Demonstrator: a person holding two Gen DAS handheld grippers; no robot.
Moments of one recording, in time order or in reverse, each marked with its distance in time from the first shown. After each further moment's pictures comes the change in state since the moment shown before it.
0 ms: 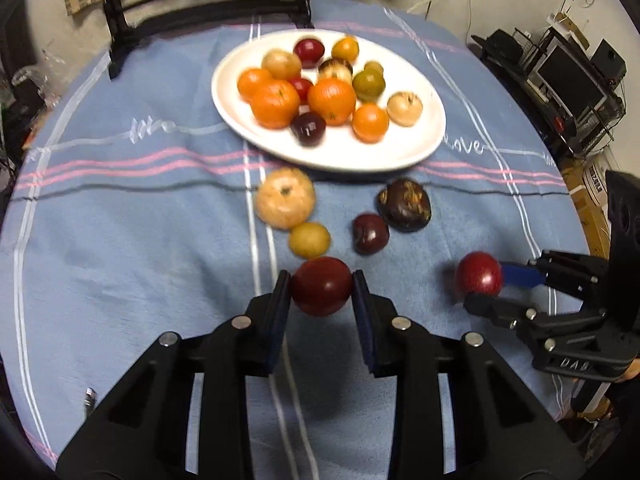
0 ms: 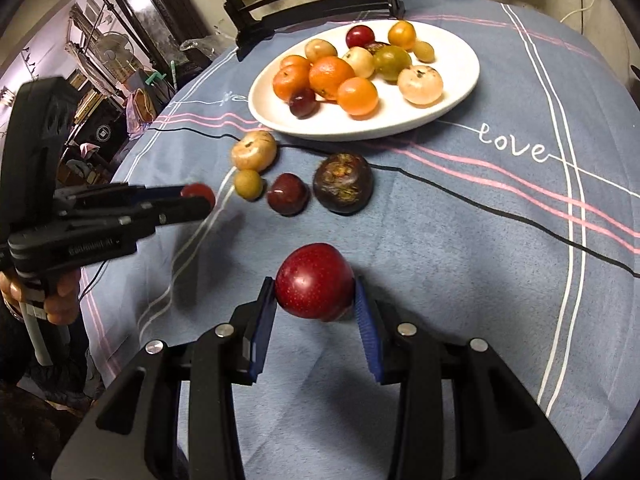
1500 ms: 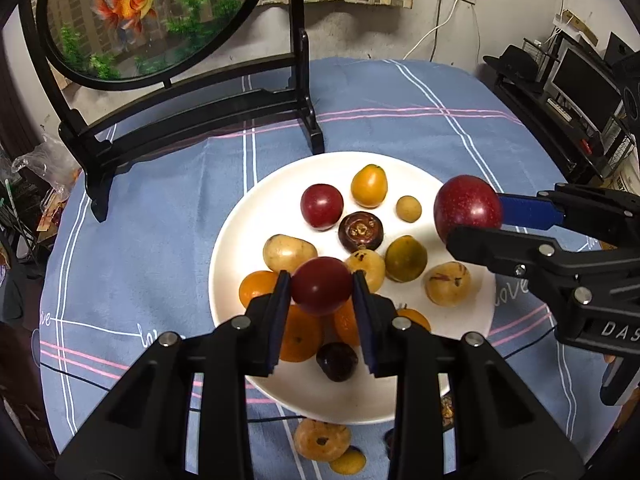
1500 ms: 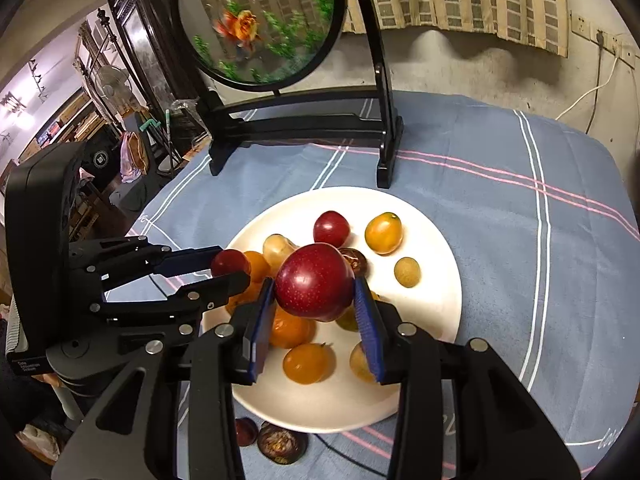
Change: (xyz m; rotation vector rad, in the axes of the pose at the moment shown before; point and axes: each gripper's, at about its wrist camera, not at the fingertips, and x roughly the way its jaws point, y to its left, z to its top) left arm 0.042 -0.007 0.167 0.106 -0.096 0.106; right arm -0.004 -0.039 0.200 -0.059 -0.167 -0.032
